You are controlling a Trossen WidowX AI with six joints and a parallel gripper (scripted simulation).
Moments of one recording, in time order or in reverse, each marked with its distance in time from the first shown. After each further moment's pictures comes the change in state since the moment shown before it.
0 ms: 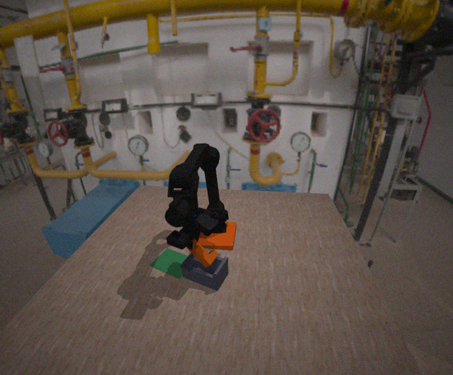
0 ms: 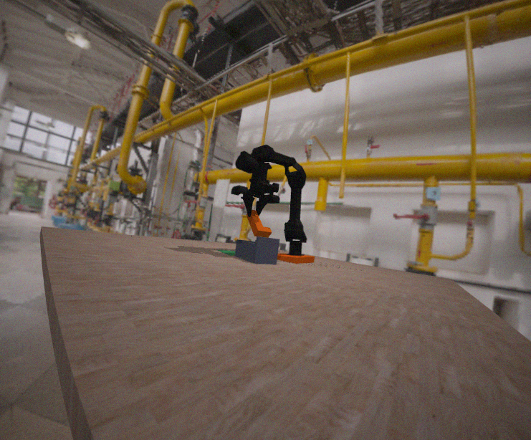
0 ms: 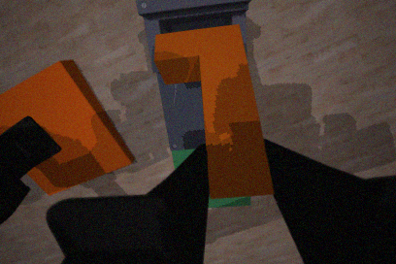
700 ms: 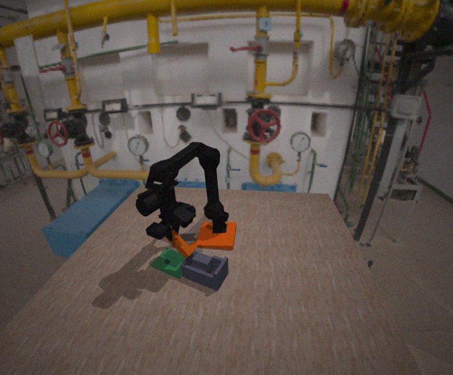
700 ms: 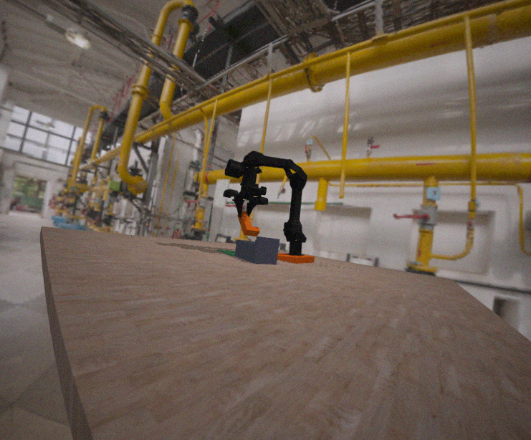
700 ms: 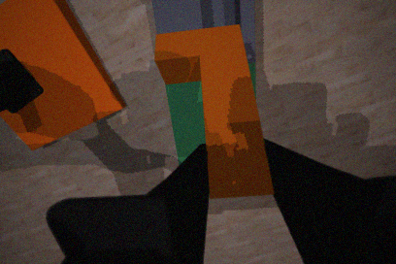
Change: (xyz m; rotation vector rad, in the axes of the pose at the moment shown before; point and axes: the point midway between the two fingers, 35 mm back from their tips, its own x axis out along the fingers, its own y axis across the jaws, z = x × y) arm 0.002 0.007 -0.089 0.003 0.008 0.006
